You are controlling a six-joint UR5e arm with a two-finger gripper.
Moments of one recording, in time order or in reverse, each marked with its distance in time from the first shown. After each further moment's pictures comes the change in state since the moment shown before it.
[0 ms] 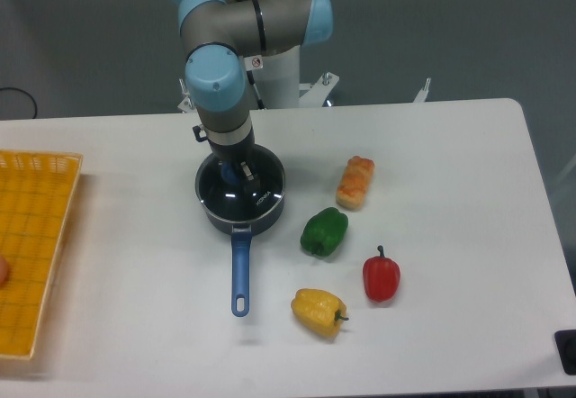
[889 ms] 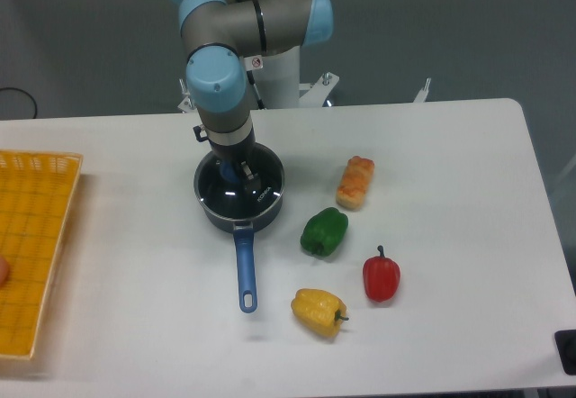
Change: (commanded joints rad) arm -0.002 -0.002 -0.002 0.002 0.002 0.002
